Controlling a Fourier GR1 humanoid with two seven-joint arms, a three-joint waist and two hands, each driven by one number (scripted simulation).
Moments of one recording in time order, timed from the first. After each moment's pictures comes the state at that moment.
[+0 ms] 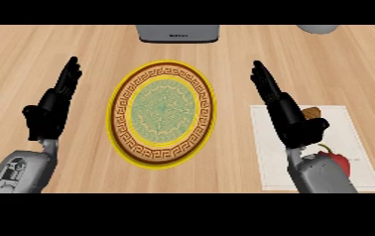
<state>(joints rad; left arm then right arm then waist) -0.22 0.41 -0.11 -1.38 0.11 0.19 -0.07 -0.24 -0.25 0.30 -1.54 -0.18 -0.14 -0.01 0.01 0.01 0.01</state>
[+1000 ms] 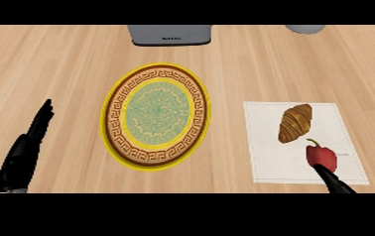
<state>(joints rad) 0.09 0.49 -0.08 -1.45 0.04 0.21 -0.15 0.39 -0.05 -0.01 -2.08 -0.10 -0.60 -0.48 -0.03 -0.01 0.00</state>
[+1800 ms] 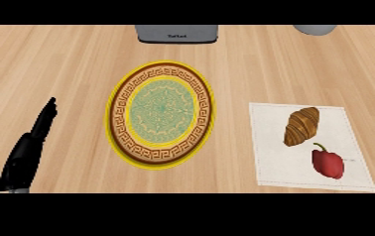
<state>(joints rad) 0.09 0.48 -0.08 -1.48 0.01 0.19 -0.15 0.80 -0.36 -0.03 -2.33 0.20 -0.48 0.09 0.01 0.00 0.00</state>
